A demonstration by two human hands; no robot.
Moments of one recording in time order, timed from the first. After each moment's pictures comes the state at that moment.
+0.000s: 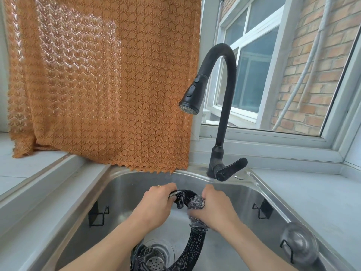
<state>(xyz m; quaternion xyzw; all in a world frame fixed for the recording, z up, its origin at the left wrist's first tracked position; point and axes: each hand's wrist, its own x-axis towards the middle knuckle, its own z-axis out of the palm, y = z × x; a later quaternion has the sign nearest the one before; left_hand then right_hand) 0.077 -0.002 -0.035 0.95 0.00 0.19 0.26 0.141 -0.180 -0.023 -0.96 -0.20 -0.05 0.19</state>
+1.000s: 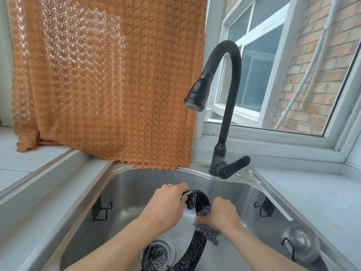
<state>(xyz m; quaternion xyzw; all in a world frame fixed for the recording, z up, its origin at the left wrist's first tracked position) 0.068 -0.025 -0.027 0.96 0.00 0.18 0.21 0.160 -0.184 -0.053 -0.98 -0.10 0.02 0.16</state>
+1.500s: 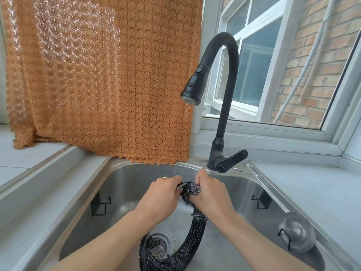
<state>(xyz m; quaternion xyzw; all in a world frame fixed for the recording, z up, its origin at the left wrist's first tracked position) 0.072 -0.018 -0.030 0.96 0.00 0.20 0.21 0.137 -0.172 -0.026 -0.92 -0.29 -0.17 0.20</state>
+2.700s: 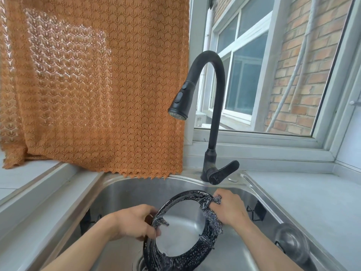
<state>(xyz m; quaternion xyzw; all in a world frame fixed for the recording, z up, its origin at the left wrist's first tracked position) 0.072 0.036 -0.040 0.89 0.04 -0.15 0.43 0.184 -0.229 -0.030 -0.95 -0.14 -0.08 0.26</state>
